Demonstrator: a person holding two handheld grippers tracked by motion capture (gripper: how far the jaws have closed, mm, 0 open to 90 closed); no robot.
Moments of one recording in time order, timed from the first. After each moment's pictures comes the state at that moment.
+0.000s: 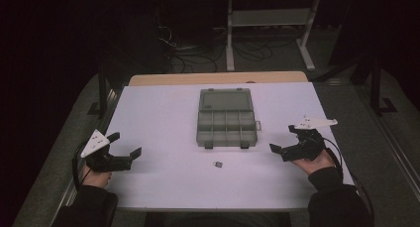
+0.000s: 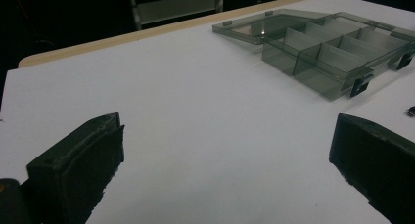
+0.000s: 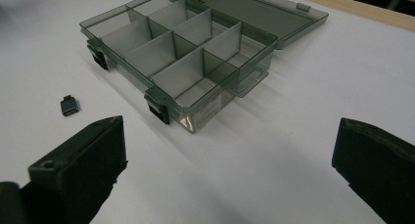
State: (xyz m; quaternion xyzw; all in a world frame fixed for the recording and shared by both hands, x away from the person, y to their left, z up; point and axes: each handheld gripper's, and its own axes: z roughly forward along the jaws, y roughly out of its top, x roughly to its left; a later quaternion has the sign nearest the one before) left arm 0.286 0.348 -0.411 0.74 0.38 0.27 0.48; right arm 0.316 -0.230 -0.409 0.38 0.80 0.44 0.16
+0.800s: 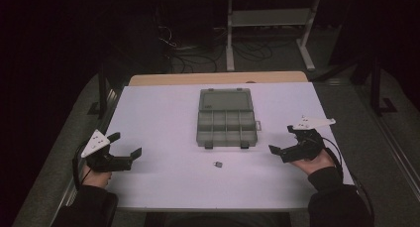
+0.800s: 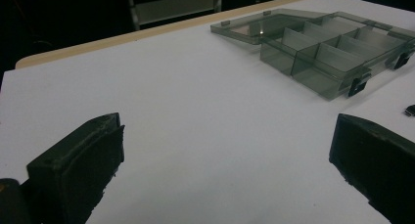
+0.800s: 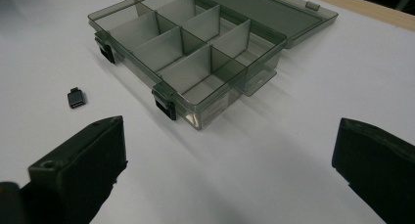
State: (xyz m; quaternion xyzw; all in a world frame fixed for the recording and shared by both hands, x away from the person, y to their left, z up) left arm 0.285 0.347 -0.411 0.74 0.38 0.26 0.48; right arm 0.315 -0.227 -0.405 0.36 0.81 0.43 0.16
